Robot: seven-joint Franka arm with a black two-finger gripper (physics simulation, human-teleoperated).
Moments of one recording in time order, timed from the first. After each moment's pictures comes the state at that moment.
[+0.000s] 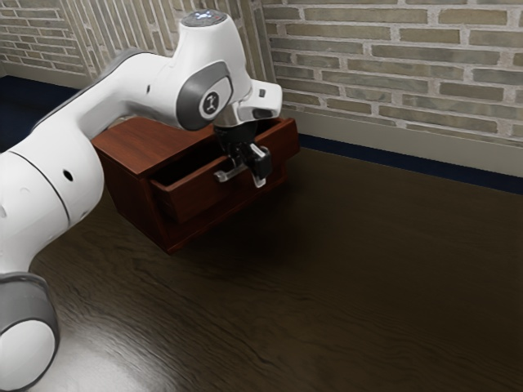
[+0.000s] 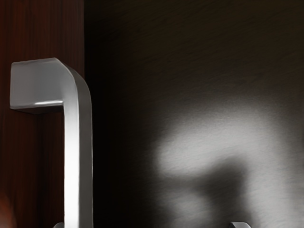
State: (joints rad) arm 0.11 0.52 -0.03 -1.06 0.15 1.77 0.32
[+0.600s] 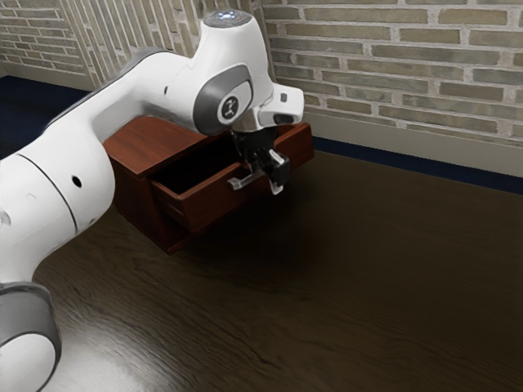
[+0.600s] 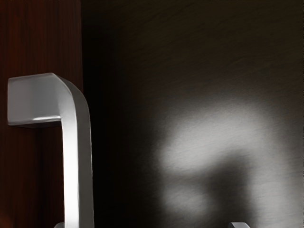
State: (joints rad) arm 0.00 0.50 0.03 -1.09 0.15 1.76 0.29
